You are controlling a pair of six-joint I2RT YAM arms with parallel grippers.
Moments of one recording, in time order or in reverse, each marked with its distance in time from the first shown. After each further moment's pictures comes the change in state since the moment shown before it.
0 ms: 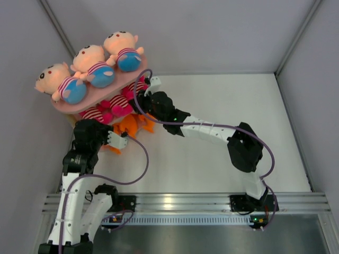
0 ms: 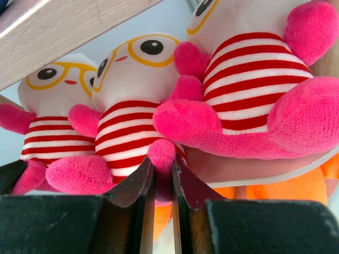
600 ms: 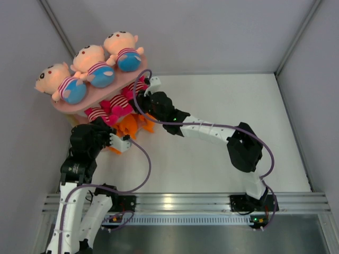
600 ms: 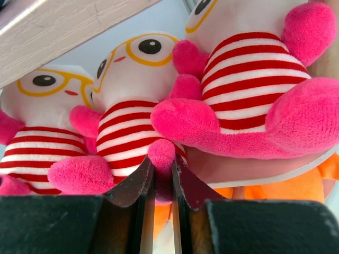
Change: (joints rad) left arm -0.027 -0.102 -0.019 0.061 0.164 -0.057; right arm 0.002 0.006 0.005 -0.003 0.012 -0.009
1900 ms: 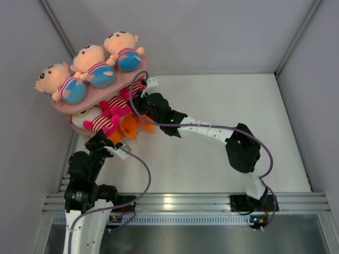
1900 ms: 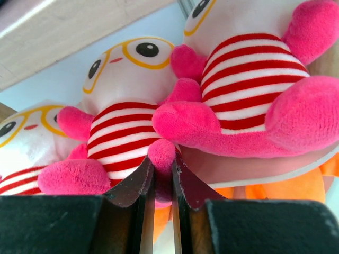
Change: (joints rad) left arm 0.000 -0.380 -0.235 0.128 0.055 -0.560; right arm 0.029 0.018 0.047 -0.041 0.061 -0.013
